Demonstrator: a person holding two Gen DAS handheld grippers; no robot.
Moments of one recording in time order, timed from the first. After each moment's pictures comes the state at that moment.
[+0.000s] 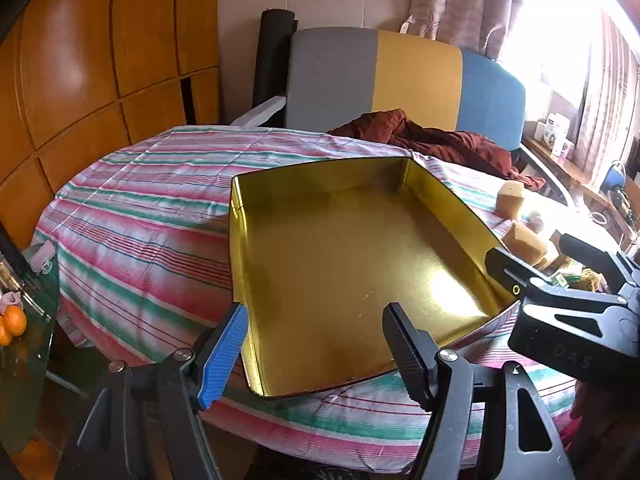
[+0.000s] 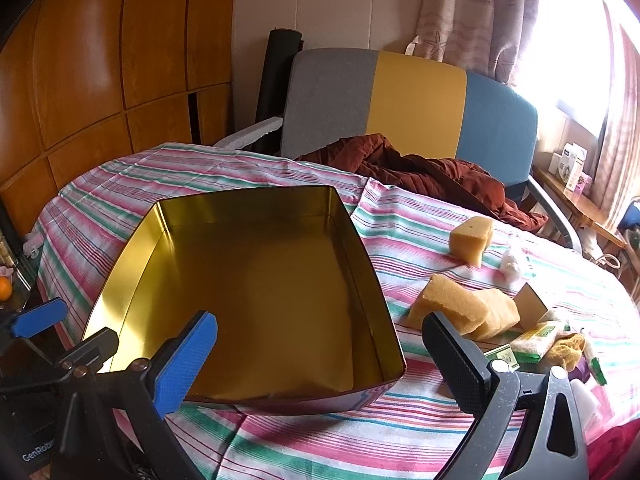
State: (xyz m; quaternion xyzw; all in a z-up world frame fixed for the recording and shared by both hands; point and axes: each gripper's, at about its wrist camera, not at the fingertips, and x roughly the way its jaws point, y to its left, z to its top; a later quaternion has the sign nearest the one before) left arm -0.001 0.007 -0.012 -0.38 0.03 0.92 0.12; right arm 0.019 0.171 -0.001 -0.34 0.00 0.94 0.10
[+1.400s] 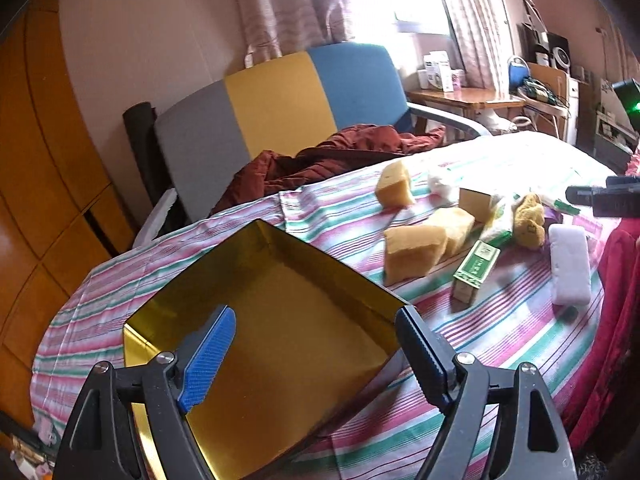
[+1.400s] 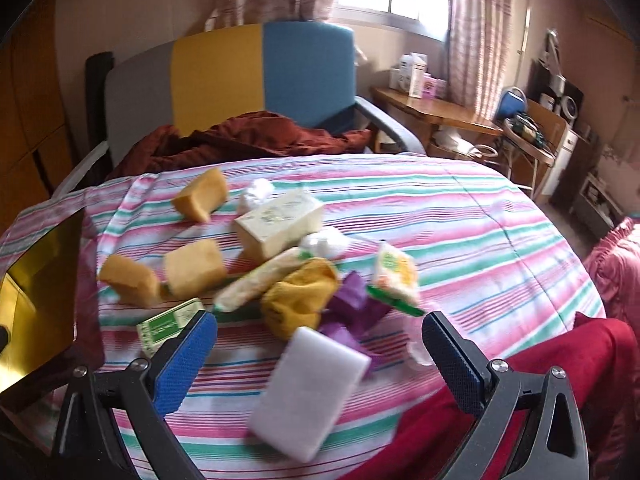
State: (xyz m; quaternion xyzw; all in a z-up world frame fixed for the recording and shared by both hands) left arm 0.020 0.165 0.013 -0.28 0.23 0.89 0.27; right arm 0.149 0.413 0.012 -0.36 0.12 0.86 0.34
